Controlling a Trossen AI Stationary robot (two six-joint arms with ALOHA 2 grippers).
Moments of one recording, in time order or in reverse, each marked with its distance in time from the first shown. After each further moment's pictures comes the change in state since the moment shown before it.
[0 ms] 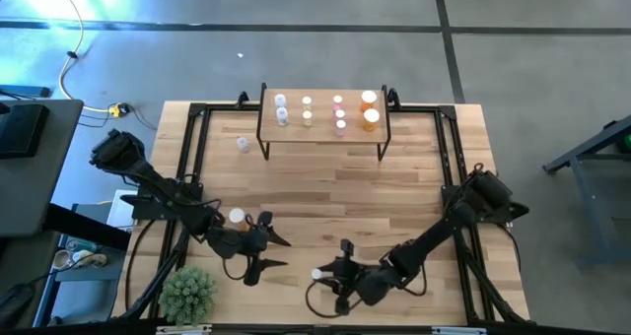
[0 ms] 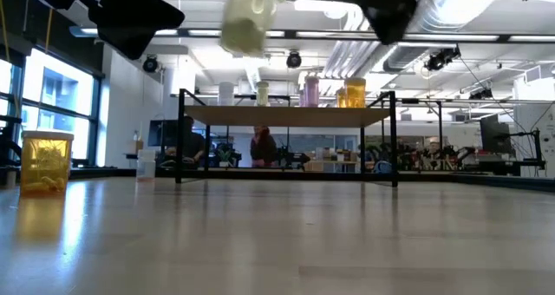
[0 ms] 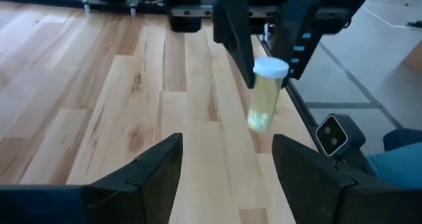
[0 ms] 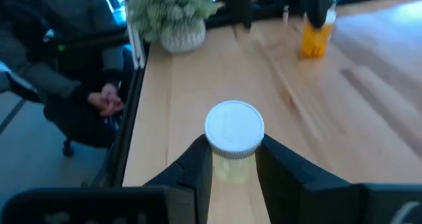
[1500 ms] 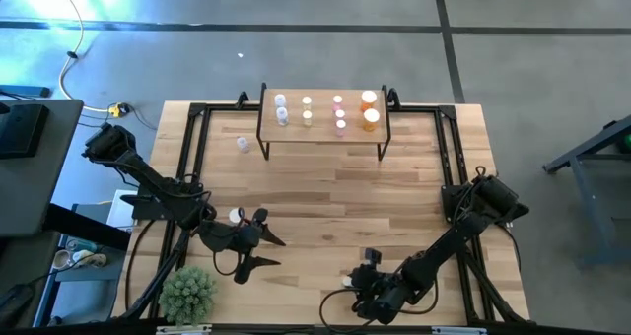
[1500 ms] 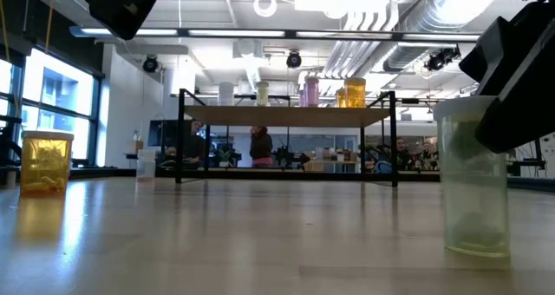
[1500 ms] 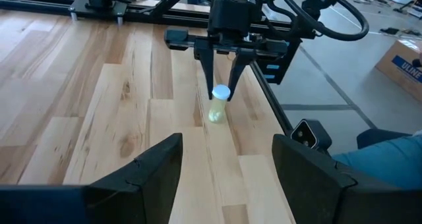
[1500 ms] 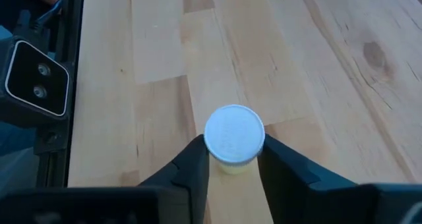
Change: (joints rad) left arm -0.003 -0.127 -0.001 -0.093 0.056 -0.003; right arm 0.124 0.001 -0.024 -0.477 -0.065 0.358
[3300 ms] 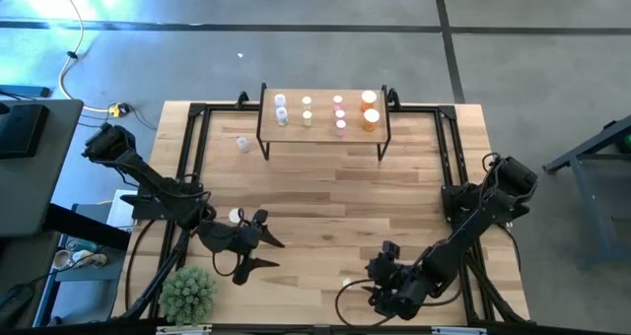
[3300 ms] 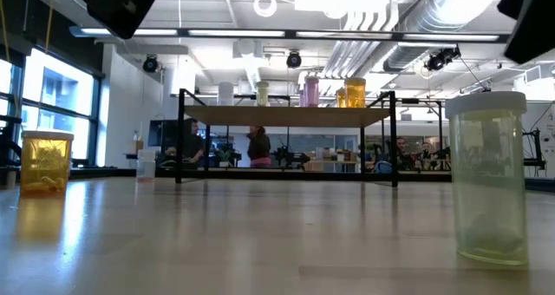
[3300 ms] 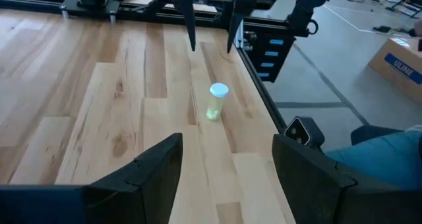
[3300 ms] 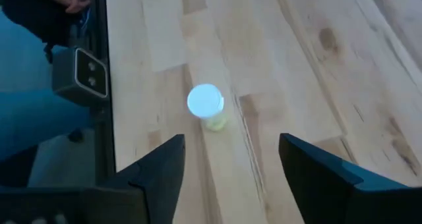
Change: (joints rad) left arm -0.001 0.000 0.000 0.000 0.019 0.000; right arm 0.042 -0.222 0.000 -0.273 -0.057 0.122
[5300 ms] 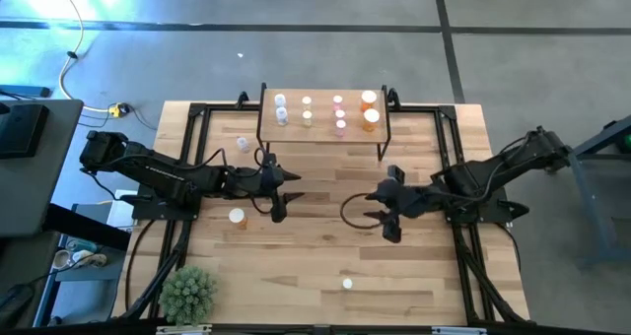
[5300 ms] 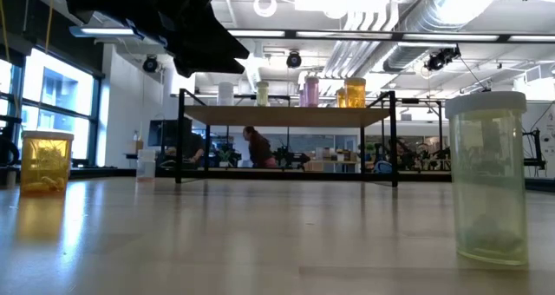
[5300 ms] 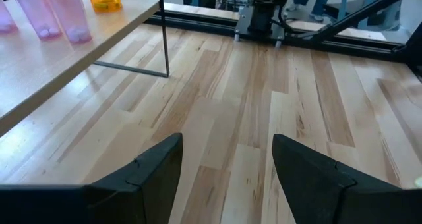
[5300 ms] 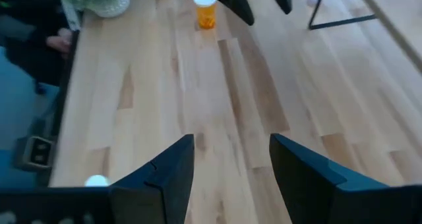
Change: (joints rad) left arm 0.517 0.000 0.000 -0.003 0.030 0.158; right arm -0.426 -0.490 0.000 -0.212 -0.143 -0.531
